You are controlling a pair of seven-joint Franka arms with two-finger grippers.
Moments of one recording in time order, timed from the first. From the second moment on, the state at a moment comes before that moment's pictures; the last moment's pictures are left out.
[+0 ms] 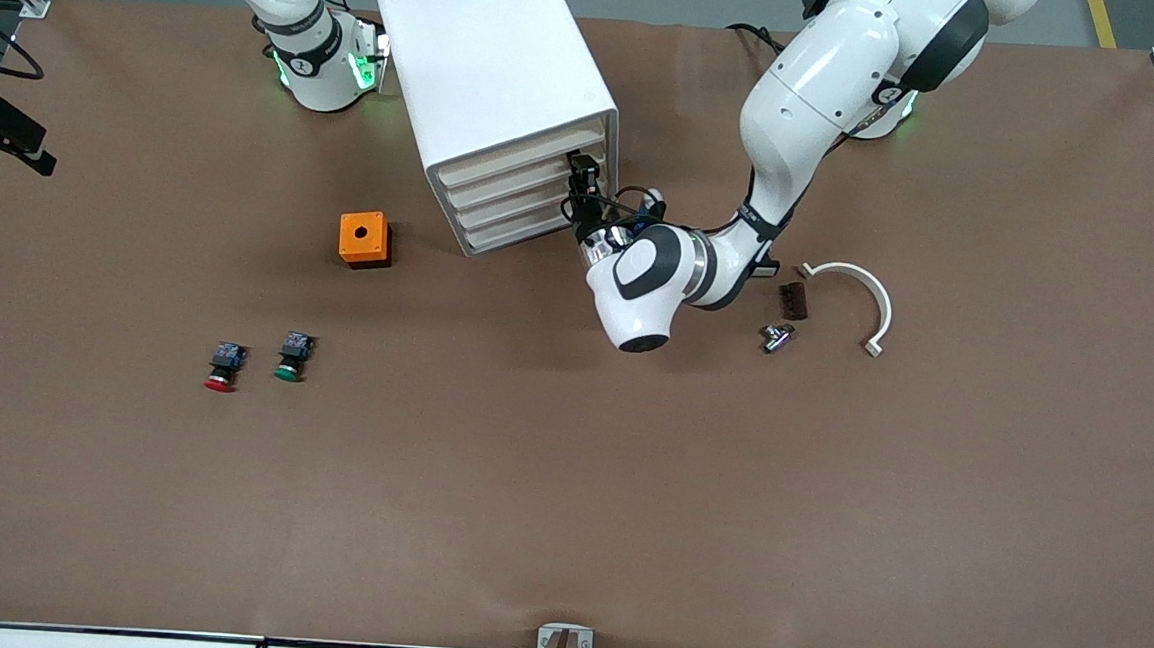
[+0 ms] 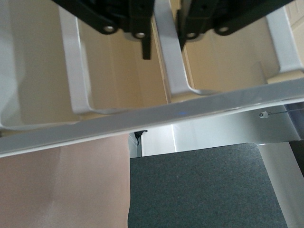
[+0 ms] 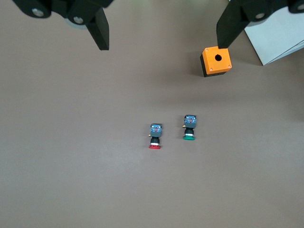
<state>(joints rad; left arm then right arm) -0.61 0.91 -0.14 -1.44 -1.01 1.39 -2.17 -0.07 -0.12 -0.05 -1.68 0.00 1.57 -0.10</state>
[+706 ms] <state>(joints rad) -0.58 0.91 -0.13 -1.44 -1.03 1.37 -2.20 -0.07 -0.10 -0.05 -1.68 0.00 1.60 -0.10</state>
